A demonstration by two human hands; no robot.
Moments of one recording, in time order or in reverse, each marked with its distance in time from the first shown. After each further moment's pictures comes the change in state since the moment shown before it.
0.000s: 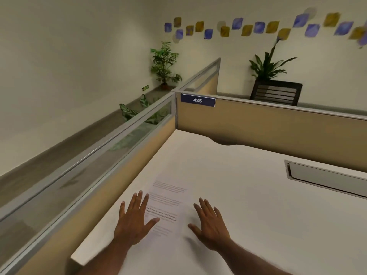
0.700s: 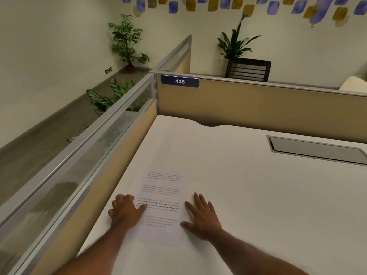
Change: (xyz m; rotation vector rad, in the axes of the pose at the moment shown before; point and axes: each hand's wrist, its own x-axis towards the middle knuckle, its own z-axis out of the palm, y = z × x) left_hand 0.051 -0.037 0.017 -0.339 -0.134 -0.268; right_hand 0.009 -0.046 0.040 -0.006 -0.137 0.230
